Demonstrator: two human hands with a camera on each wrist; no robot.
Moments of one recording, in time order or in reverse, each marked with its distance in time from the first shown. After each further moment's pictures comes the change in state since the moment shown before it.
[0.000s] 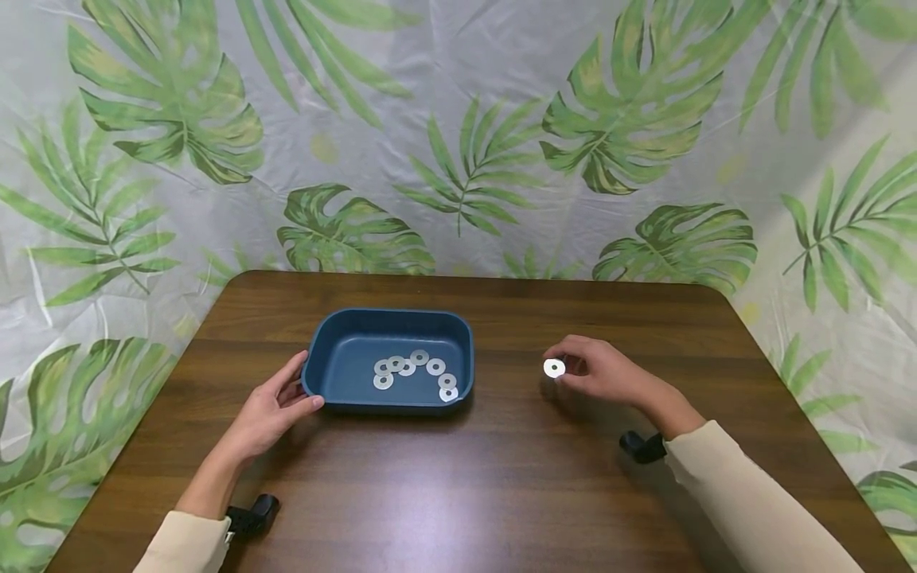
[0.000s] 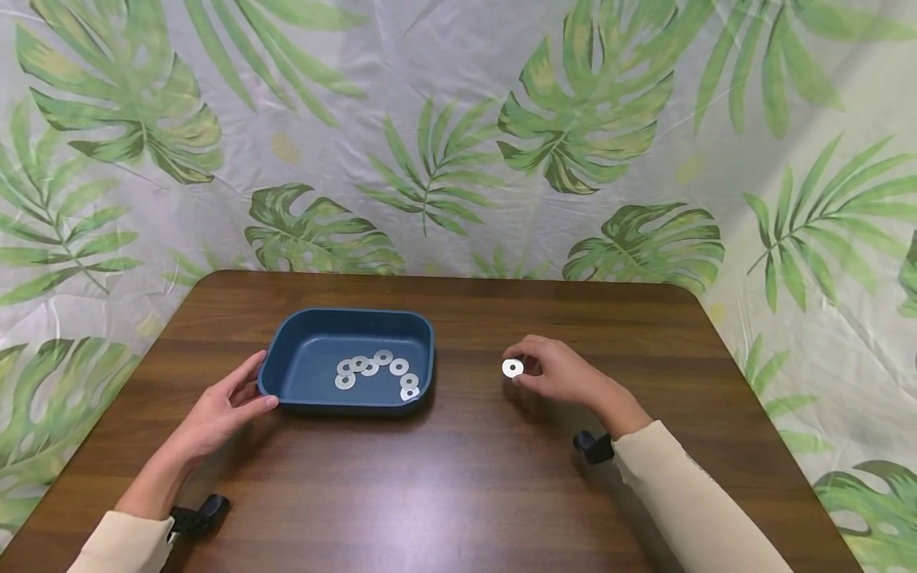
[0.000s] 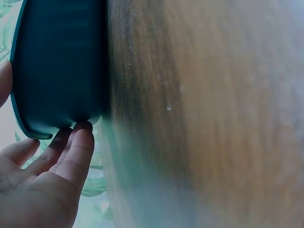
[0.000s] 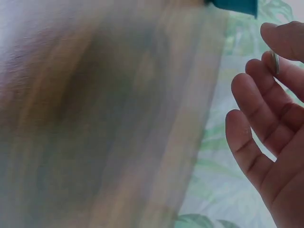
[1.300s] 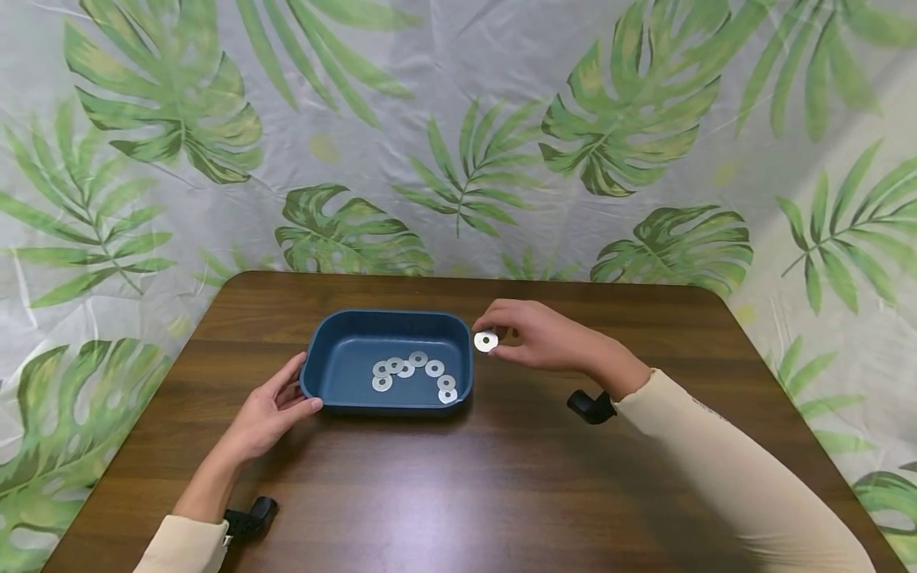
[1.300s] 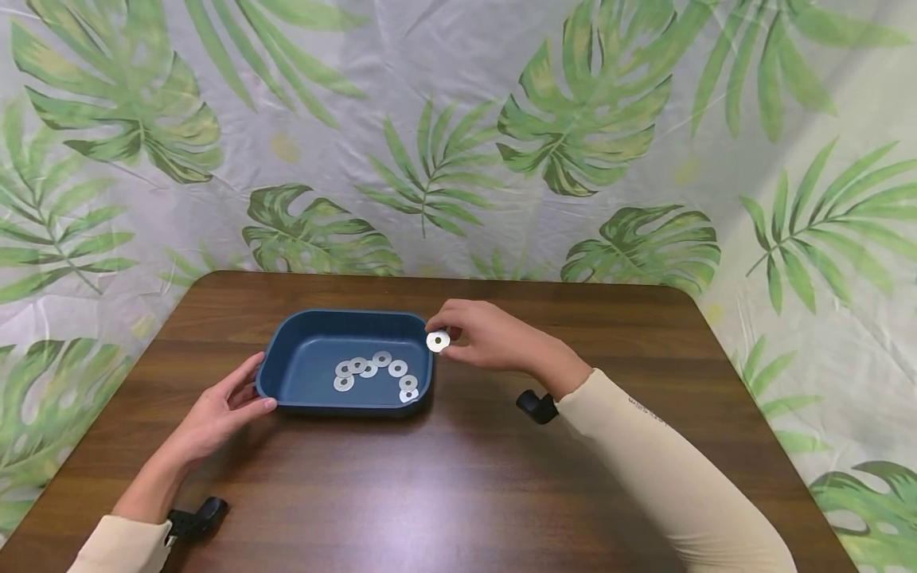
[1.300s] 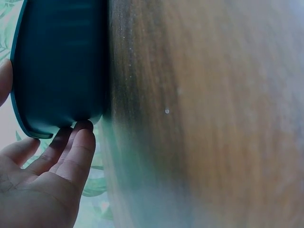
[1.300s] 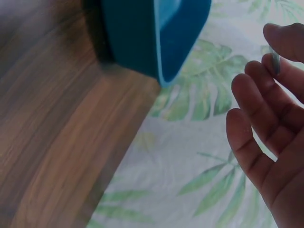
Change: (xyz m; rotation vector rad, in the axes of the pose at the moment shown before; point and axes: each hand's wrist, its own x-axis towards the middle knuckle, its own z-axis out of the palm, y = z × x) left_hand 0.000 -0.002 -0.001 0.017 -0.004 0.010; right_hand 0.071 -0.099 -0.025 -0.136 -0.096 -0.236
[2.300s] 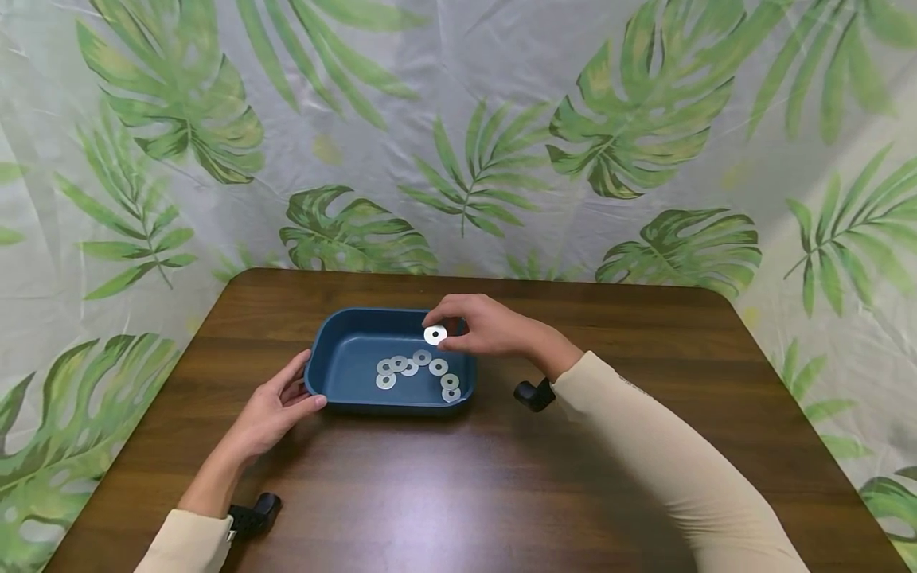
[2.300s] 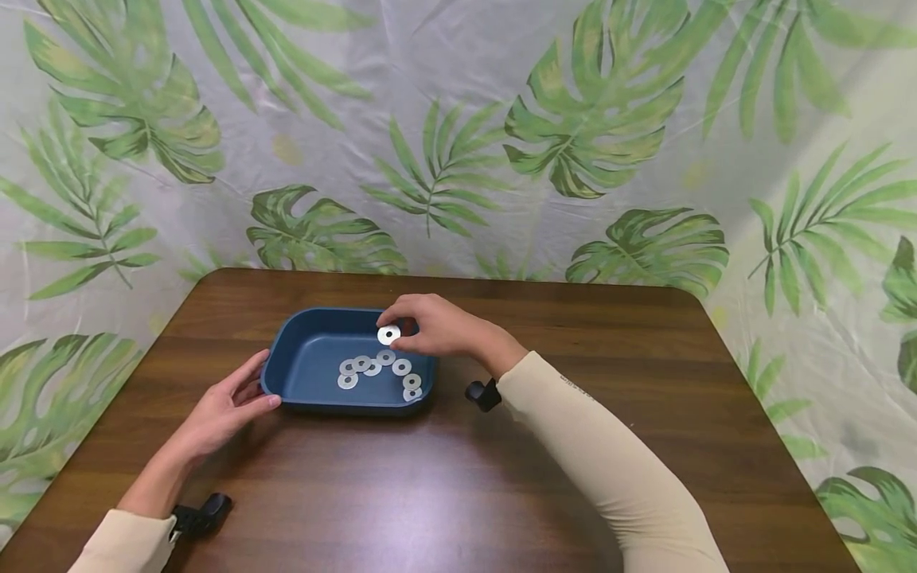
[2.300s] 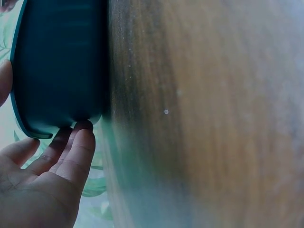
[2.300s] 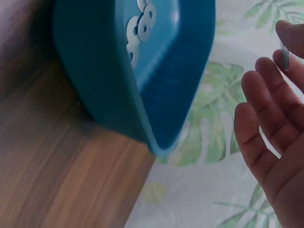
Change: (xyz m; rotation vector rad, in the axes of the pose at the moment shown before) left_hand 0.005 0.004 -0.004 -0.024 -0.005 -0.023; right_hand 0.070 -0.004 0.024 0.164 -0.056 -0.018
